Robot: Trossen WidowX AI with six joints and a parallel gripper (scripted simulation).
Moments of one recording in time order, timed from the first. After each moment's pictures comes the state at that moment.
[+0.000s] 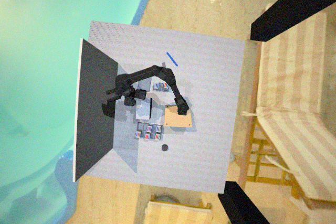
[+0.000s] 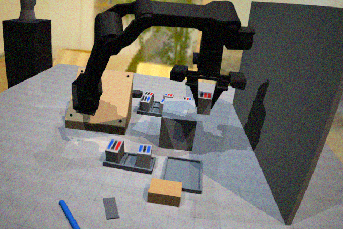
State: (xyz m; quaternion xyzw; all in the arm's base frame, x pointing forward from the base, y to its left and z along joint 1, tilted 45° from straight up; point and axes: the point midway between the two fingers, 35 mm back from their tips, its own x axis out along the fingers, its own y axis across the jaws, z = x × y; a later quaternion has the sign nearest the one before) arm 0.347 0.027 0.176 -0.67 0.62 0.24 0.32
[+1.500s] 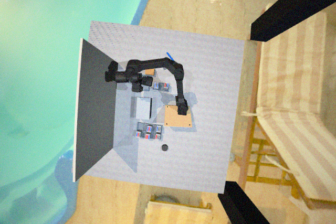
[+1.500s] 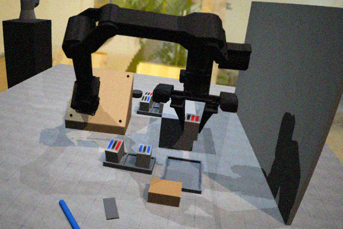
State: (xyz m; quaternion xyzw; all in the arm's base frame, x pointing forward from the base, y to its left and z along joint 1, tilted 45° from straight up) arm 0.319 -0.058 0.221 -0.67 0.63 0.22 0.31
